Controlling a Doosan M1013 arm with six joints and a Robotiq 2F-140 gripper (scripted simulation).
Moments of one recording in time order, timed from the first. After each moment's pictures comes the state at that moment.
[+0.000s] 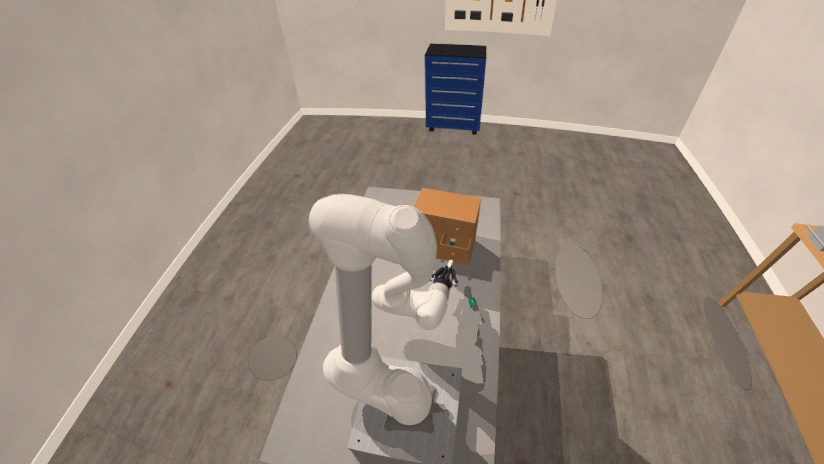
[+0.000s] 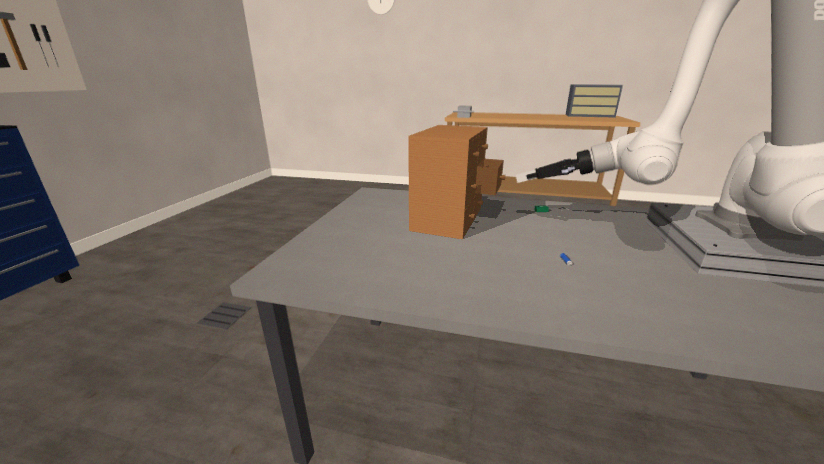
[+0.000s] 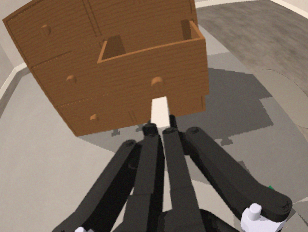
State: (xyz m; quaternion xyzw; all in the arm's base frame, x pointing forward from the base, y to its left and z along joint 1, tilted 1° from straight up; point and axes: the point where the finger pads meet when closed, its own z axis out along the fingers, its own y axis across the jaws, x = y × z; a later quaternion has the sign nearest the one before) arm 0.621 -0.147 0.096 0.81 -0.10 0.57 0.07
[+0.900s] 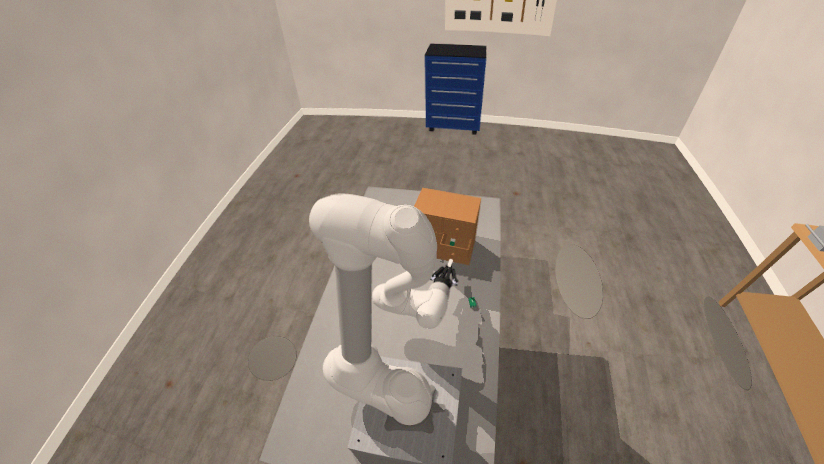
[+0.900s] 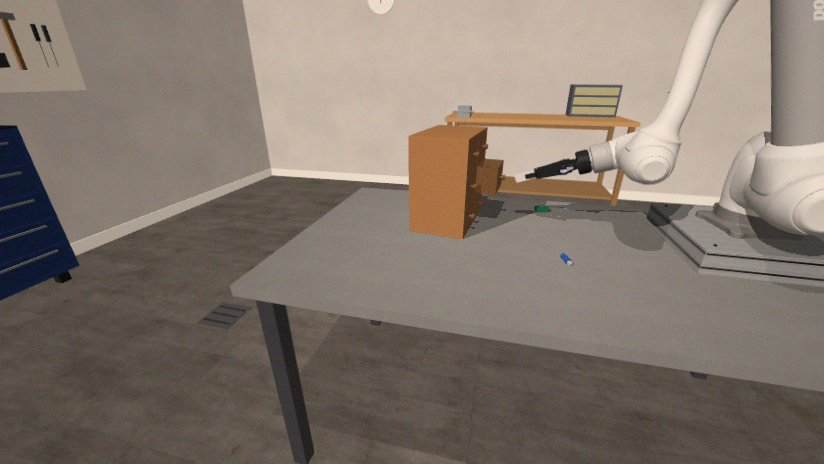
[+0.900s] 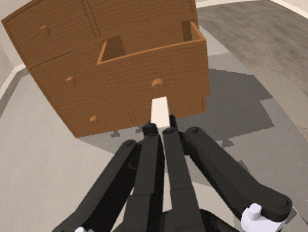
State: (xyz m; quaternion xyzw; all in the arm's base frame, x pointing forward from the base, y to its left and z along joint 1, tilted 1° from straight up) arm 0.625 -0.148 0.096 0.81 -0.10 0.57 0.07
